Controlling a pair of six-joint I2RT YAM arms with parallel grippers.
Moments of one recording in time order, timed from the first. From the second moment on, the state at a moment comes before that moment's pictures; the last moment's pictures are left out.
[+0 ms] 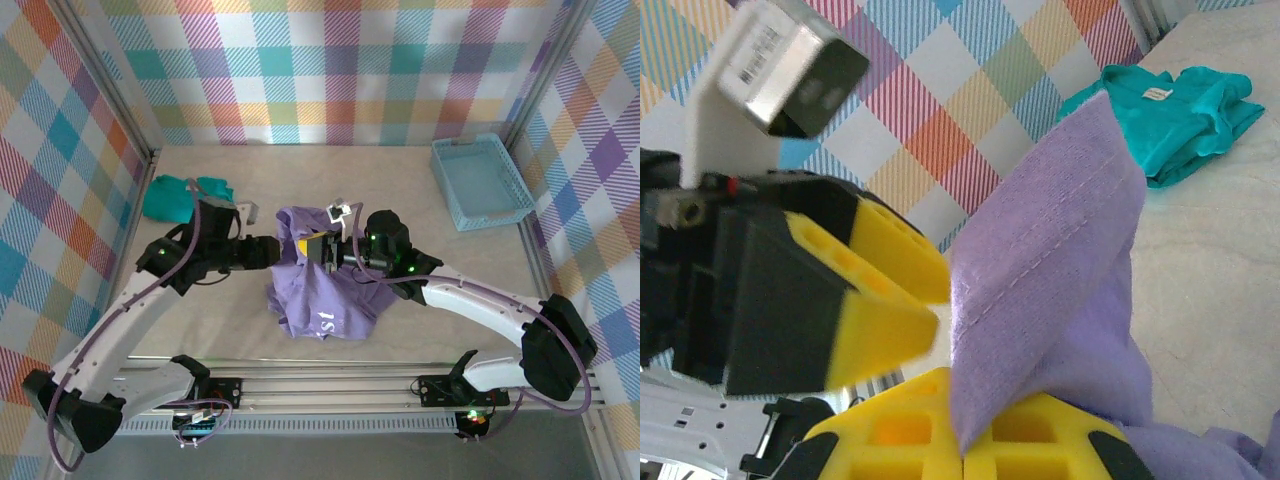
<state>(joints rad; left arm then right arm) -0.53 1.08 1.14 -0.88 0.17 -0.49 0.82 1.32 0.86 0.28 -0.45 0.57</state>
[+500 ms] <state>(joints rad) -0.60 1.28 1.18 -0.75 0.08 -0.41 0.82 1.23 0.83 0.18 -0.37 0.49</state>
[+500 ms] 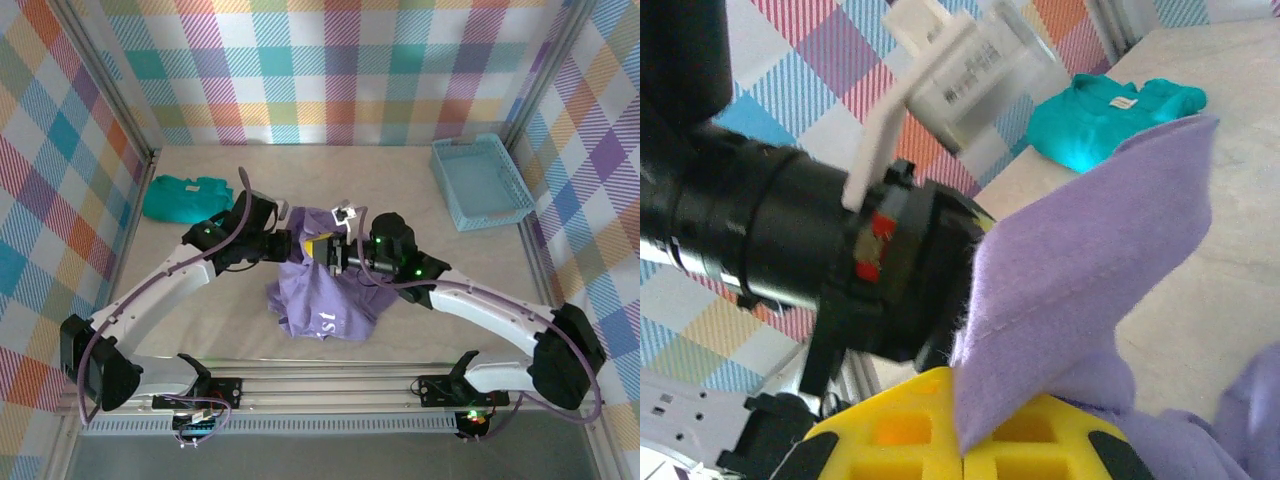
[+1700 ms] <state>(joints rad) -0.53 1.00 1.06 -0.50 0.86 -0.16 0.70 0.91 0.95 -0.34 -0.64 0.02</state>
